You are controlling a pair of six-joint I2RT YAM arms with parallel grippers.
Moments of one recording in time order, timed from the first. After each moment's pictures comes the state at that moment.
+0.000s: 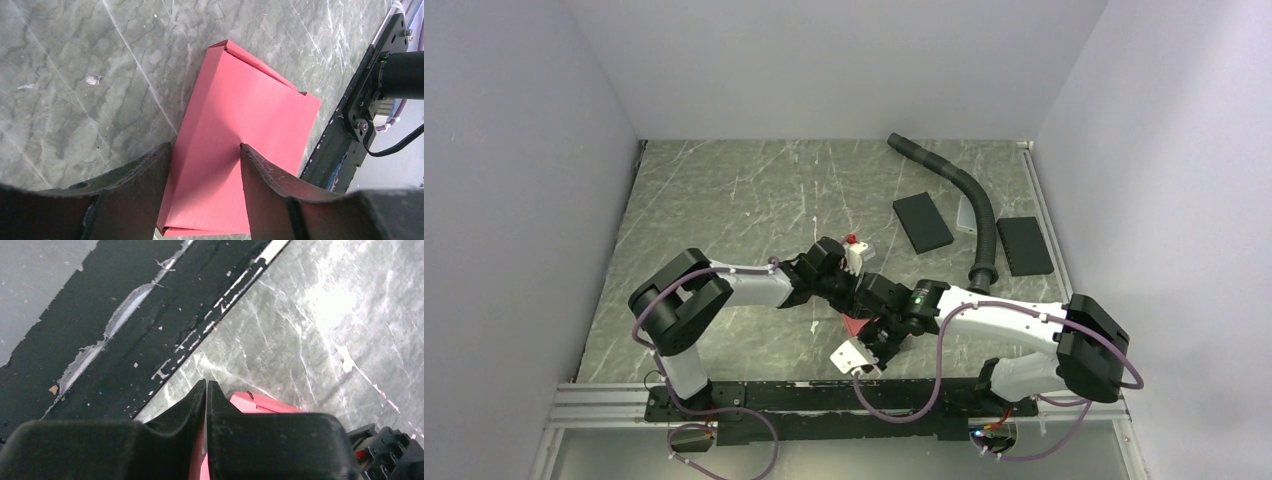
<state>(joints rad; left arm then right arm) -0.85 1.75 0.83 0.17 0.43 -0.42 1.08 1.32 0.79 -0.67 -0.63 -1.16</state>
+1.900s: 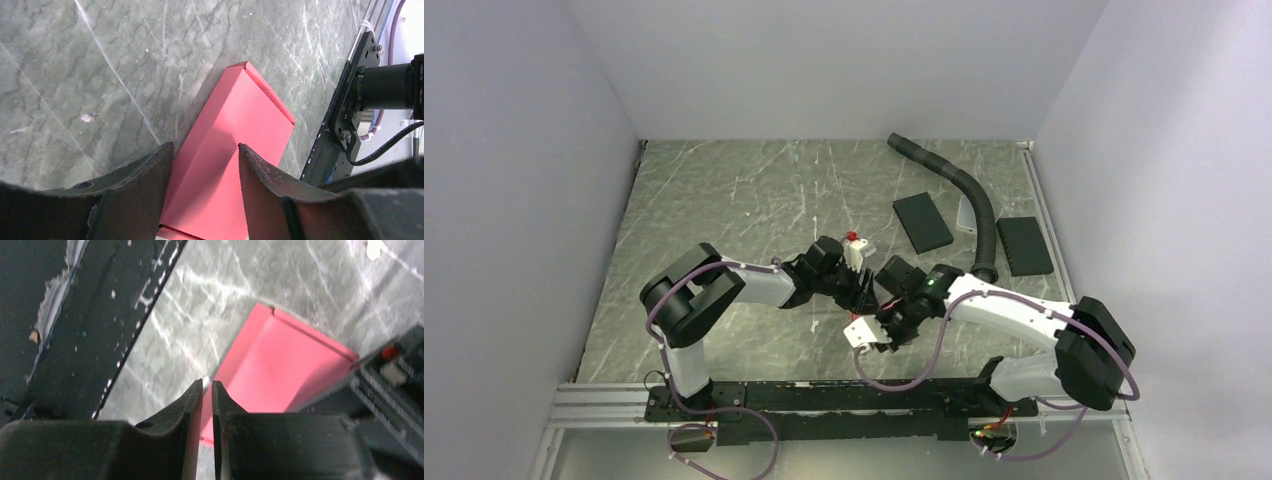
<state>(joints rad) -0.84 1.82 0.81 0.35 0.49 -0.45 0.91 1.31 0.78 -0.74 -0.51 -1.14</state>
